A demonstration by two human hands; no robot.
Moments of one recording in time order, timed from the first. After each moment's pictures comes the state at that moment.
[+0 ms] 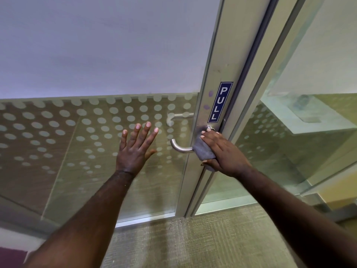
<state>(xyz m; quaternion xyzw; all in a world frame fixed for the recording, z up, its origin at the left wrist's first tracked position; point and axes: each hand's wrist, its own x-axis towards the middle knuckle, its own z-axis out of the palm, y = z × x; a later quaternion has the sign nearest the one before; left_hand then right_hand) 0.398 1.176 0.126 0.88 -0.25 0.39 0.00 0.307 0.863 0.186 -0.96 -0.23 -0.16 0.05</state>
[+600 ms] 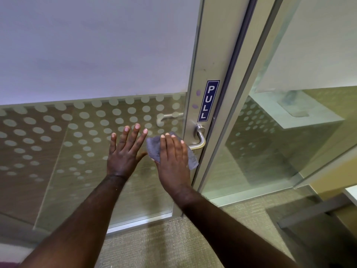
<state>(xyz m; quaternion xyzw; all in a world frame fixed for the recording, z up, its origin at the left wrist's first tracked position) 0.394 1.177 0.128 0.89 -0.26 0.38 0.03 0.302 1.020 0.156 -0.96 -0.01 -0.27 0.04</state>
